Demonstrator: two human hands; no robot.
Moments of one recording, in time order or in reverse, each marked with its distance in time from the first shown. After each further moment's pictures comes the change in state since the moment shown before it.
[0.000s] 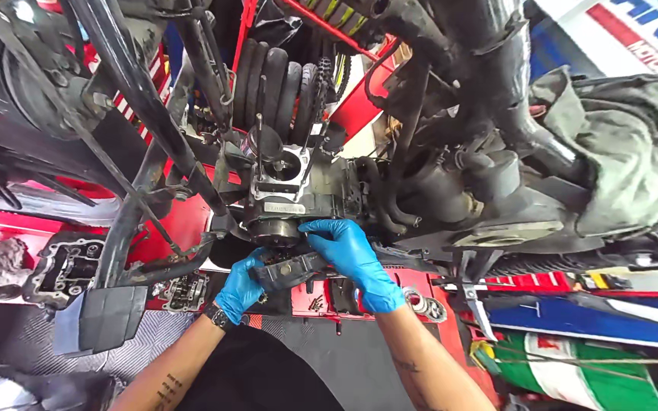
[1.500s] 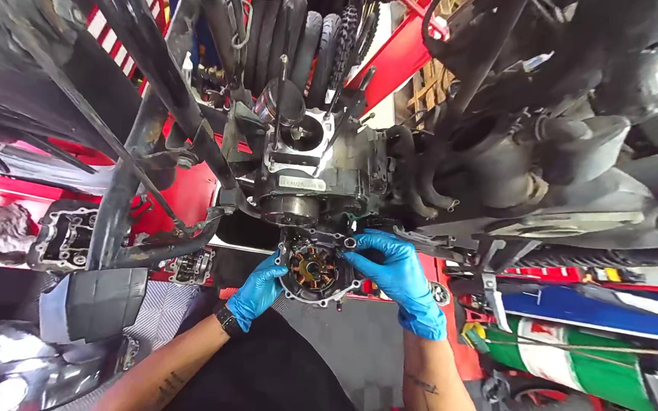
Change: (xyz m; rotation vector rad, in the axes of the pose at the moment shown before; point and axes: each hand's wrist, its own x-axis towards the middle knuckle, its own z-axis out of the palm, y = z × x) left_hand -0.025 -0.037 -0.021 0.089 -0.318 -0.007; right_hand -0.050 0.086 0.006 0.167 0.162 -0.370
